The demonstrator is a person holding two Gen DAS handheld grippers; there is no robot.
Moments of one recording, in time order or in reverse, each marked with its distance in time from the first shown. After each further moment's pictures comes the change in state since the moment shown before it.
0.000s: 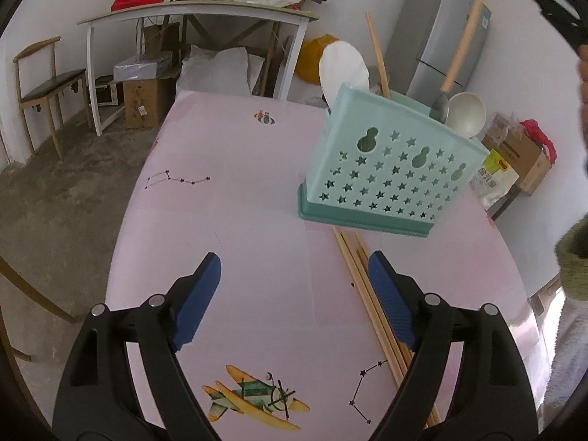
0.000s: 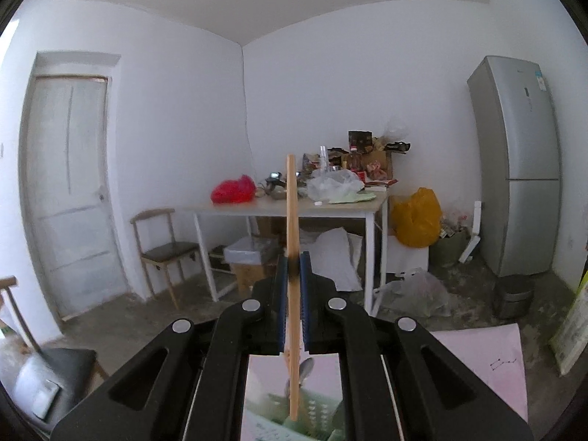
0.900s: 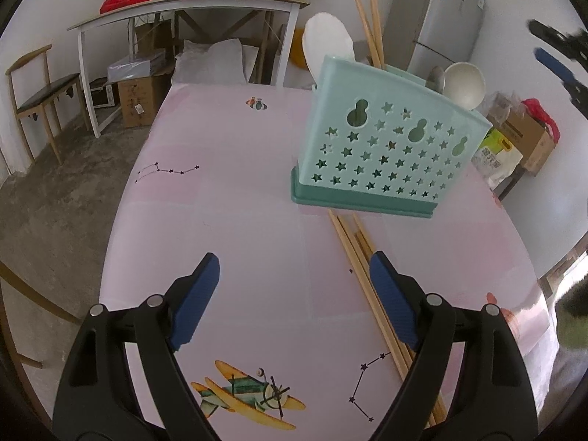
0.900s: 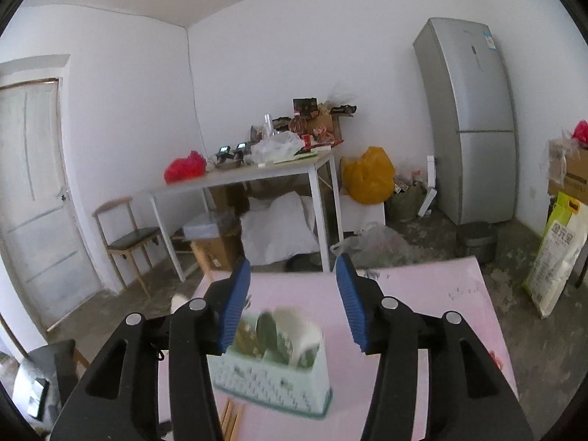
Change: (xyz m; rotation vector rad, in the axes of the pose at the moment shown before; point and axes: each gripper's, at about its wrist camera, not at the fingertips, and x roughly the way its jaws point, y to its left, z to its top) left arm 0.014 -0.019 -0.008 0.055 0.048 0.029; right arm -0.057 -0.054 -0.068 0.134 0.103 -0.152
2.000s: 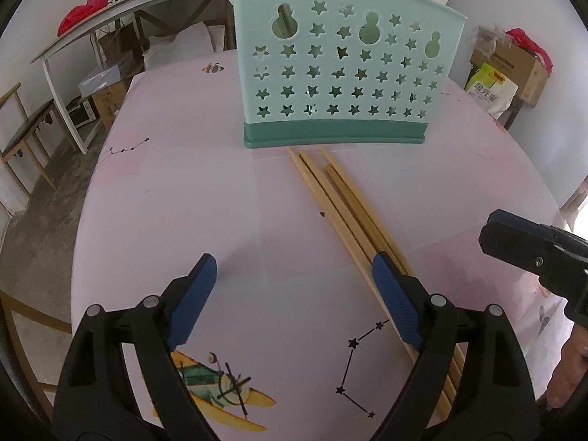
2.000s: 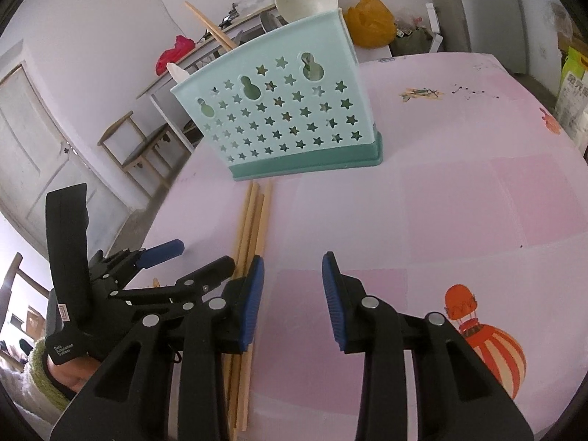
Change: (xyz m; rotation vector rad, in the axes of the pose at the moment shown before) left arm 0.034 -0.041 -0.033 0.192 0.124 0.033; right arm 0.009 0.016 -0.186 0.210 0.523 0.072
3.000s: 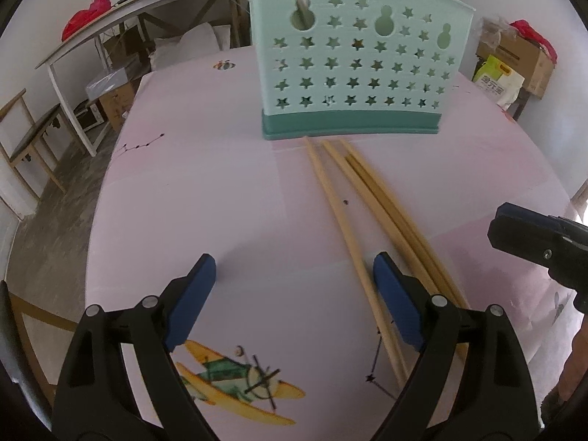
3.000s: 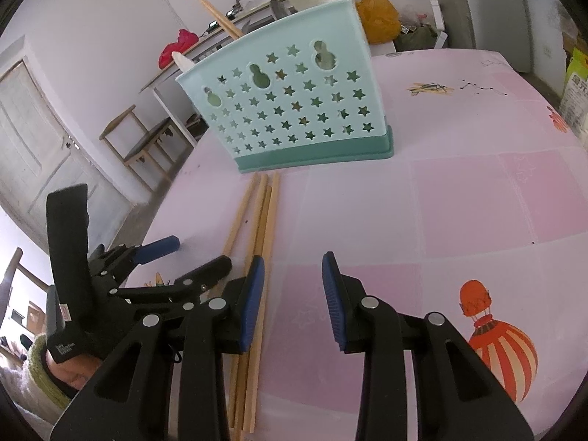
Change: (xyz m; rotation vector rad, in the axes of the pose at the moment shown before) left arm -0.002 0.013 -0.004 0.019 0.012 0.043; right arm 0.009 0.008 -0.002 -0.018 0.022 0.005
